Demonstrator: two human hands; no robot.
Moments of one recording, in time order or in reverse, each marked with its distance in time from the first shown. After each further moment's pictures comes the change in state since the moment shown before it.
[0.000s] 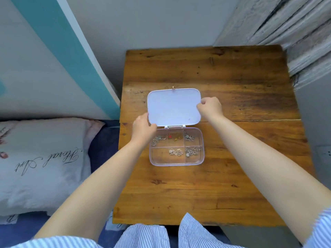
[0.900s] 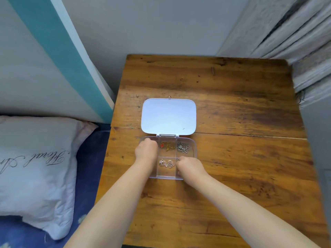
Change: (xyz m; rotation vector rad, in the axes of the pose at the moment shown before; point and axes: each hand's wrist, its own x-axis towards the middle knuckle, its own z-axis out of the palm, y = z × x) left_hand -0.006 -0.009 0.071 0.705 -0.143 -0.007; right_hand -0.080 0.066 0.069 -0.751 -0.502 -0.594
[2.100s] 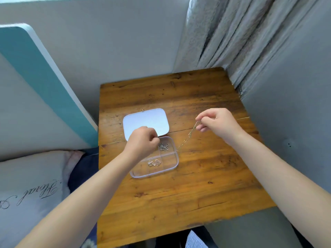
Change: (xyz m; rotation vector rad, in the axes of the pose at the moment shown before) left_hand -0.098 0.011 -0.096 -0.430 0.246 0.476; right_hand -0.155 0.034 -0.121 1.096 0.733 0.354
